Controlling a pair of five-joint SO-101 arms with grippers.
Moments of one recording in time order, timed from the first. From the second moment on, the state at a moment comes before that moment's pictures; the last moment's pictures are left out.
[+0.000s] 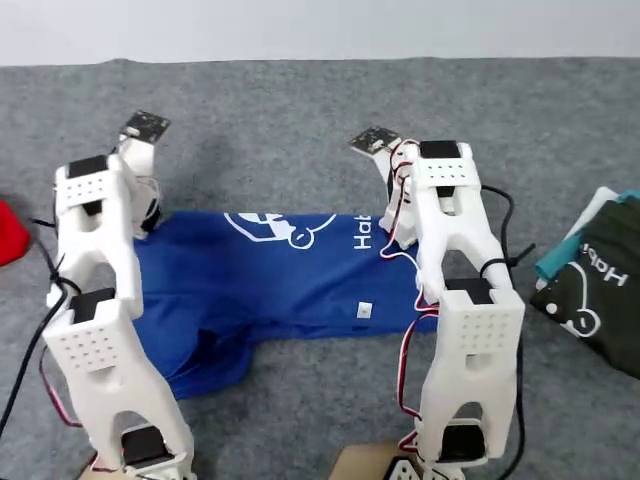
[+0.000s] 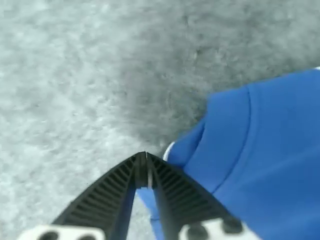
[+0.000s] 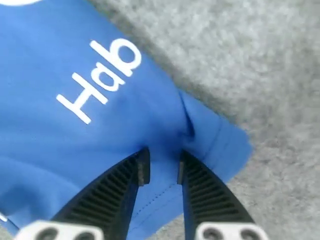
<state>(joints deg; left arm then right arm) -19.3 35.1 -16.3 73.6 -25.7 -5.5 39.3 -23.6 81.0 35.6</state>
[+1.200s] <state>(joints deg) -5.4 19.1 -11.6 98.8 -22.5 -4.1 36.0 -23.6 82.6 36.5</state>
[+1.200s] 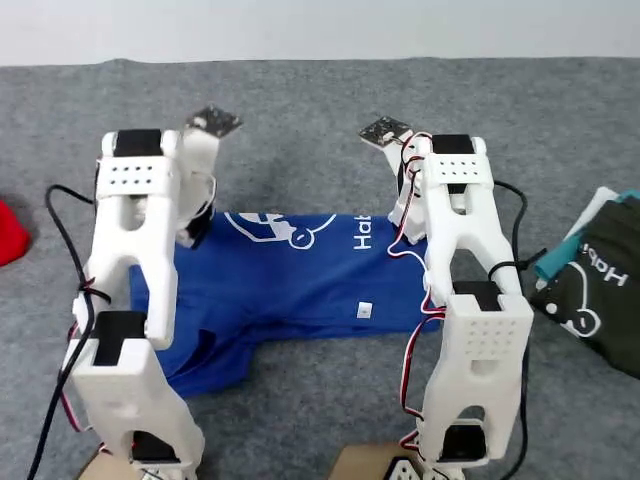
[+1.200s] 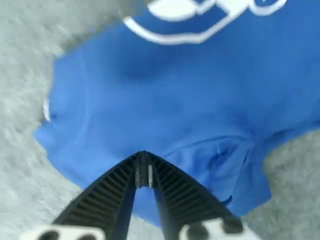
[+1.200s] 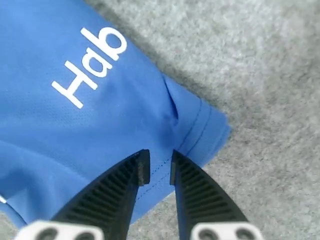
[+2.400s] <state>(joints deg) -5.2 18.9 21.8 98.2 -31.2 -4.8 36.0 -23.6 84.1 36.6</state>
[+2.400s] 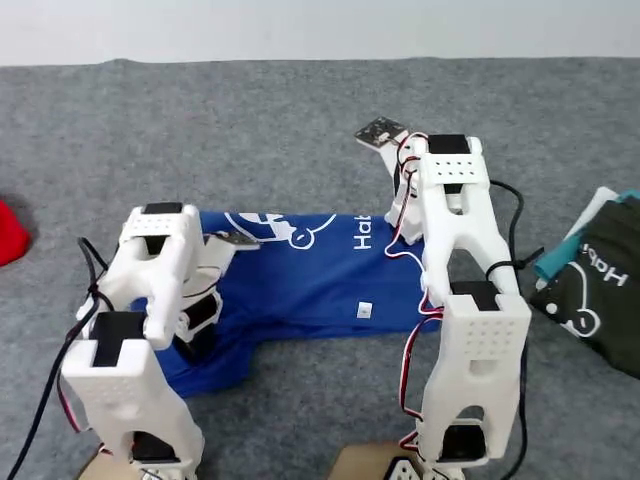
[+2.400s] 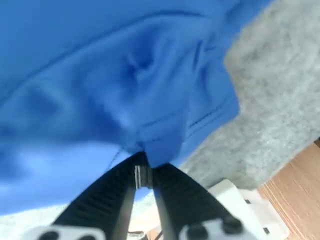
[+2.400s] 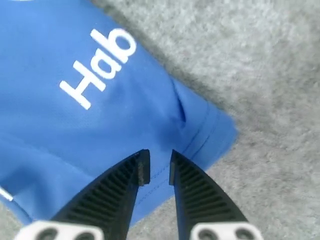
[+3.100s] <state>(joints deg) -4.7 -12.1 24.3 98.6 -29.5 -6.4 24.9 -23.6 91.7 36.6</state>
